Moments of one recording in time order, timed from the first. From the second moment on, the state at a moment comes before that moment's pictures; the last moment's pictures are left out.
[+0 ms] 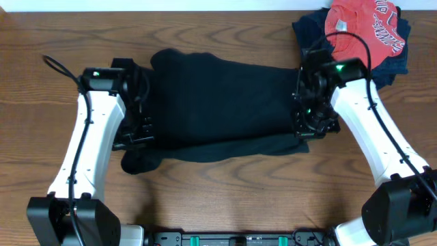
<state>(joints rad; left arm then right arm) -0.06 1.58 1.36 -1.50 -0.03 -0.28 0.25 1.69 1.41 -1.42 -0.13 0.19</state>
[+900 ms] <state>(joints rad) -0.06 1.67 1.25 -0.85 -0.01 -0.28 0.12 1.69 1.22 -0.99 -0.12 0.22</state>
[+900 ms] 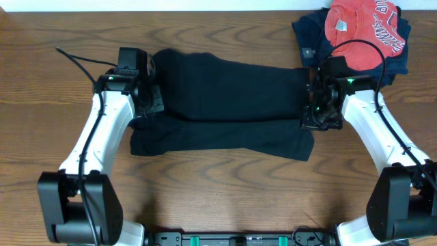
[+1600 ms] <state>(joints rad) -0.06 1.76 1.25 -0.66 -0.06 -0.28 0.12 1.70 1.22 -0.97 -0.12 0.22</state>
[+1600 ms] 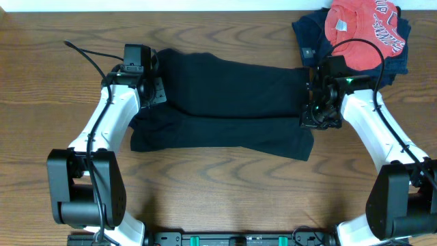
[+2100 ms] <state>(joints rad) -0.06 1.76 1.25 -0.60 -0.06 -0.26 0.12 1.70 1.21 -0.95 -0.11 0.22</state>
